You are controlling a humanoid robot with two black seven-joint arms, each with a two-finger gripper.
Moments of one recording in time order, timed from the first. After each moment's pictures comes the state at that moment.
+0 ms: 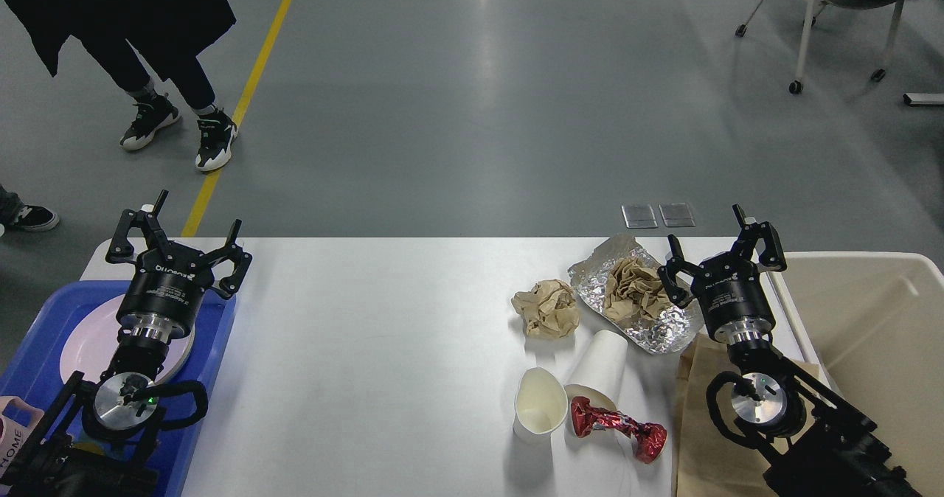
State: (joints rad) left arm -0.23 0.14 -1.52 -0.98 0.26 -0.45 -0.11; right arm 0.38 -0.20 0.95 0.76 -0.12 0.32 0.53
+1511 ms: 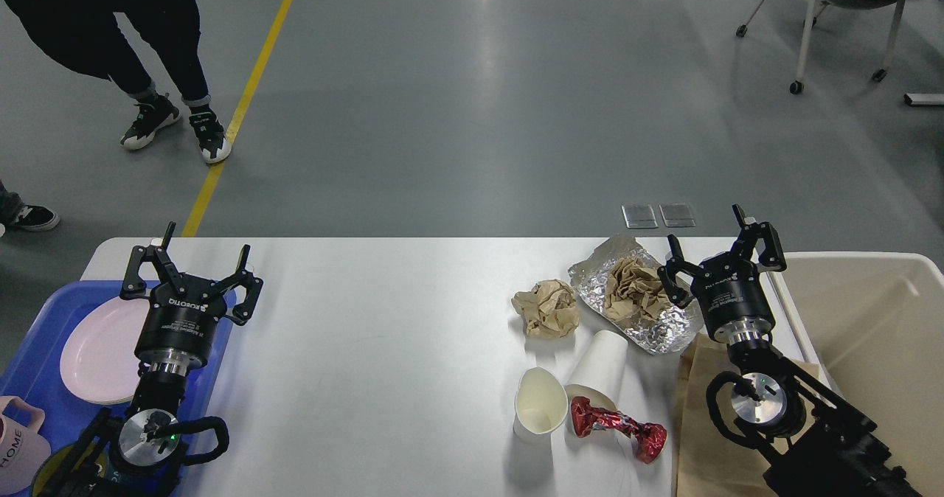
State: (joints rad) left arm -0.19 0.08 -1.51 -0.90 0.27 -0.53 -0.22; right arm 0.38 -0.20 0.95 0.76 -0.12 0.32 0.53
